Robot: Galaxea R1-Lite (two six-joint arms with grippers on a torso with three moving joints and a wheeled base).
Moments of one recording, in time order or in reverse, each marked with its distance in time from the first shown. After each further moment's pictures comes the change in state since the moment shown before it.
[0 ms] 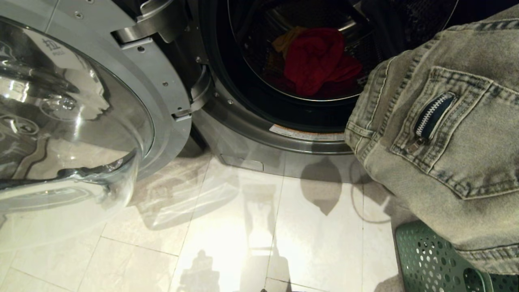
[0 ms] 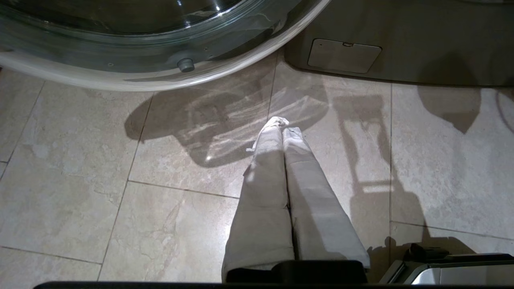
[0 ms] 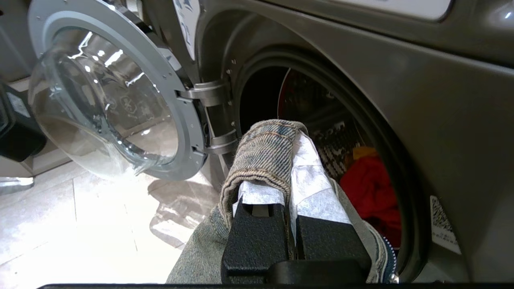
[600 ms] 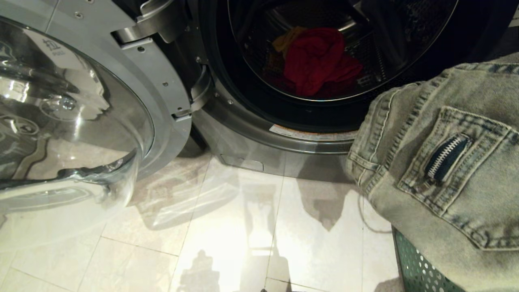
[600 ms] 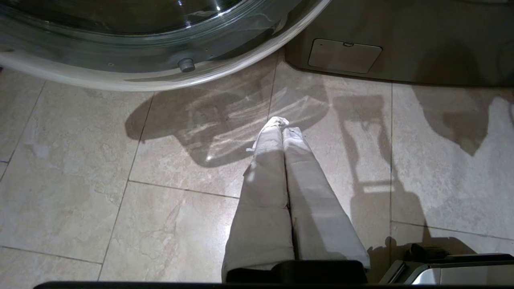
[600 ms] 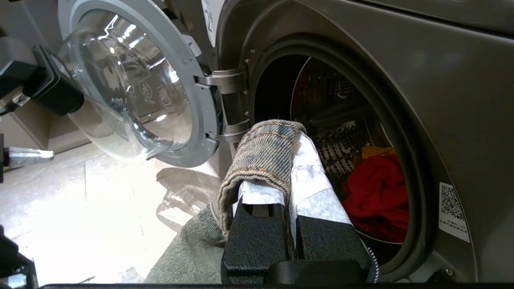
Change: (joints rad) left arm 0.000 0.000 0.000 0.000 0.000 0.000; right arm -0.001 -0.084 0.080 0.034 0.051 -0.032
